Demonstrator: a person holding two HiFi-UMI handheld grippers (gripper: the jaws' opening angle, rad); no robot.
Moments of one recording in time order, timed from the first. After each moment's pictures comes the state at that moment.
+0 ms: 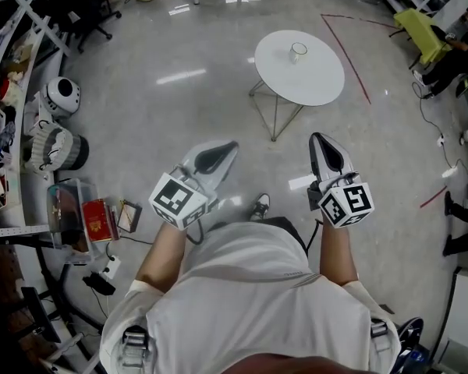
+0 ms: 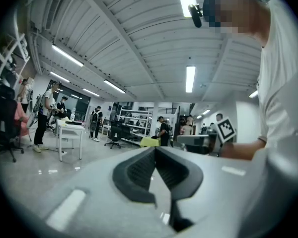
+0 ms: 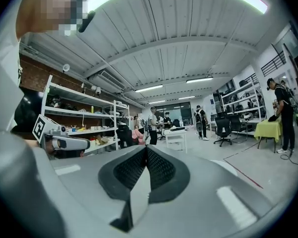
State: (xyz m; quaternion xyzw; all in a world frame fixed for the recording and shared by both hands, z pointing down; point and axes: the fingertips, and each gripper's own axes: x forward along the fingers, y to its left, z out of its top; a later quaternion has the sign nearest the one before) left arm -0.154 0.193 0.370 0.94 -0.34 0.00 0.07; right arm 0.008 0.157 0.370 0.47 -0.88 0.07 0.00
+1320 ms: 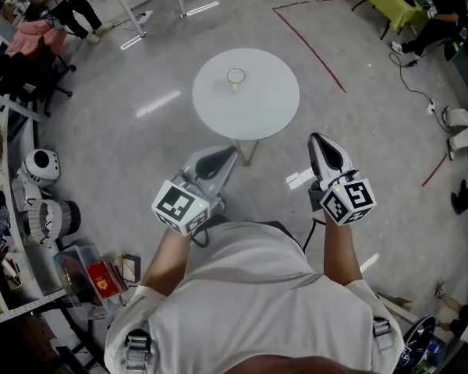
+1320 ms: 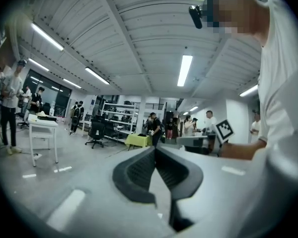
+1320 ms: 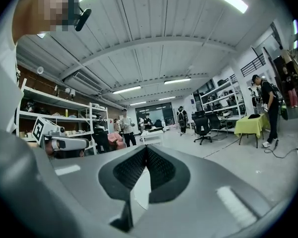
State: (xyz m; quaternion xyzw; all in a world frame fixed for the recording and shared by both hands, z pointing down) left arm 0.093 -0.047 0.379 0.97 -0.25 0.02 0.06; right arm 0.258 -0.054 0.391 0.54 -0.83 0.10 -0.02
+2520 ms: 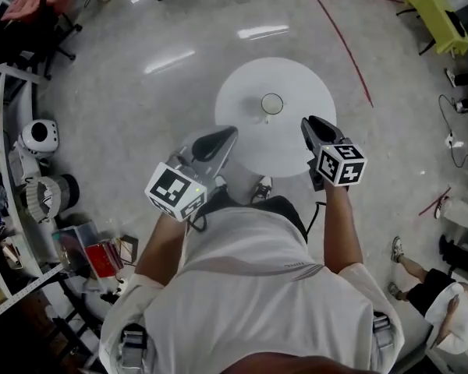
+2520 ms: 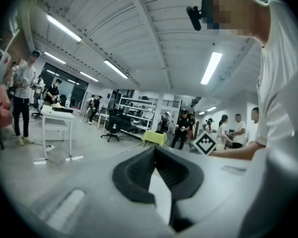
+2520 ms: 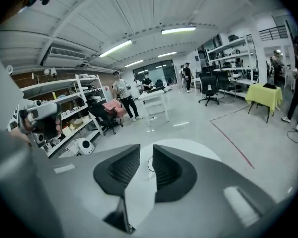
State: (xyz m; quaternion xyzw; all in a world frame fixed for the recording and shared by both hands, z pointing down) left arm 0.040 -0.377 0.401 0.94 -0.31 0.03 0.12; right arm 0.215 -0.425 0.523 0.48 -0.82 0.28 0.16
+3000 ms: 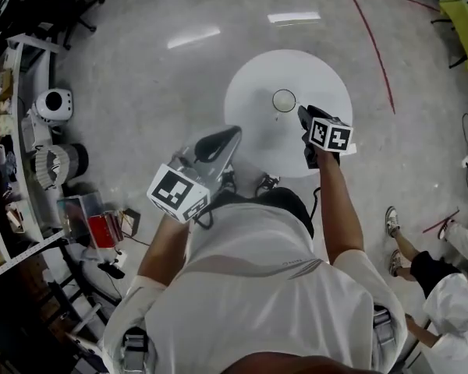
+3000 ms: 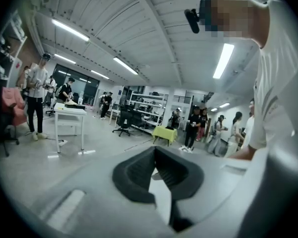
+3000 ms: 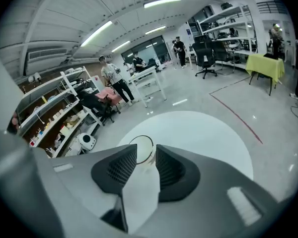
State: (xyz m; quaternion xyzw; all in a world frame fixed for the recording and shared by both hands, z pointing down) left arm 0.068 -0.412 0.442 0.91 -0.38 0.06 0.15; right arm 0.226 -0.516 0.687 0.45 -0.78 0.40 0.21
